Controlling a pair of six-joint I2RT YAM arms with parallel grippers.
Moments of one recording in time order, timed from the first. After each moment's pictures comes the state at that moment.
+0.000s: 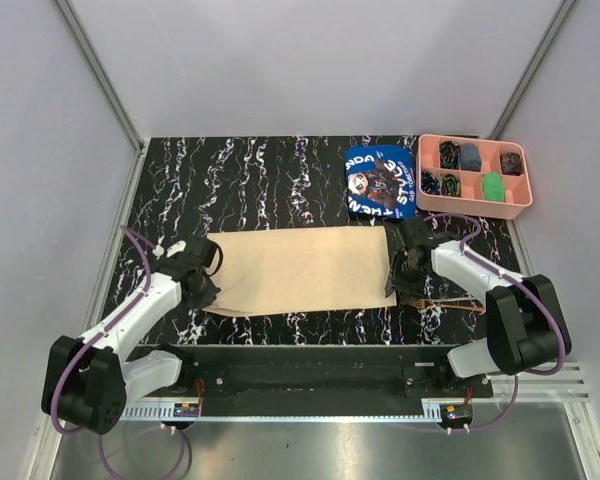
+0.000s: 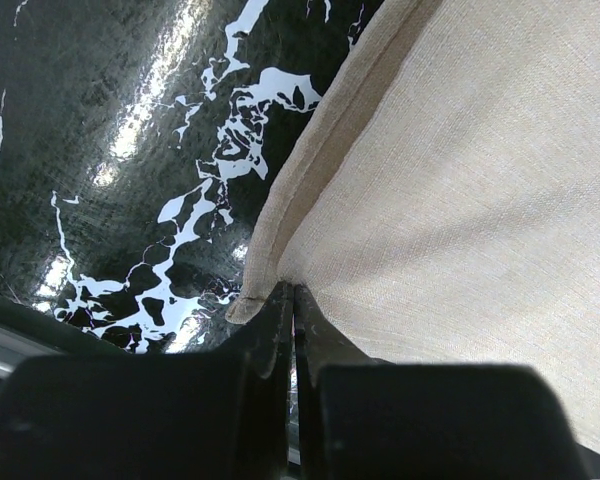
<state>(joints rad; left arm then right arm) -0.31 1.09 0.63 -0.83 -0.26 -0.93 0.31 1.43 0.78 -0.71 -0.06 0.64</state>
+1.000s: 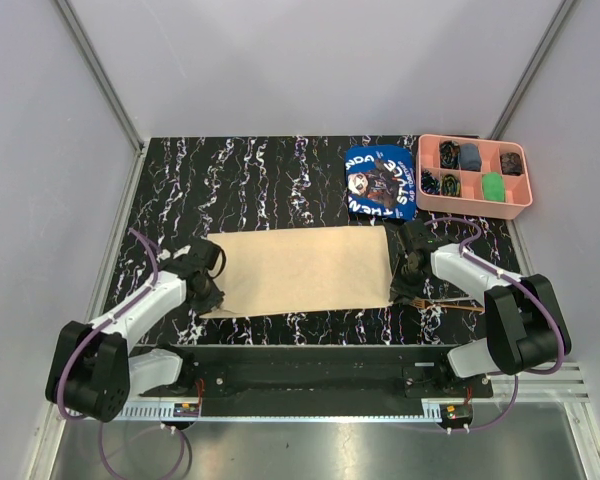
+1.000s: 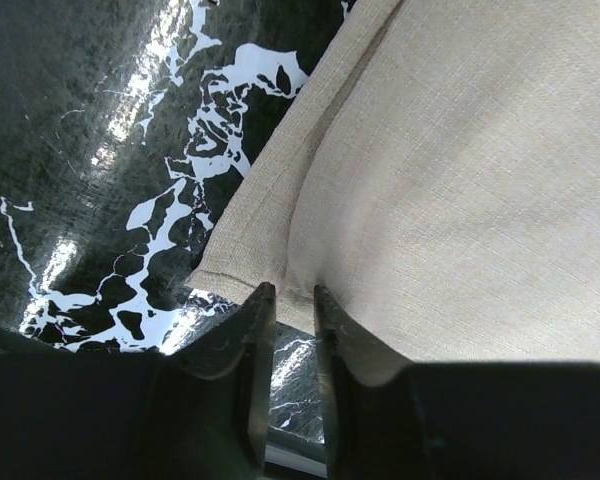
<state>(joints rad) -0.31 1.16 0.59 -0.76 -0.21 -0.92 0.31 1.43 0.74 -0.67 -0.05 0.68</state>
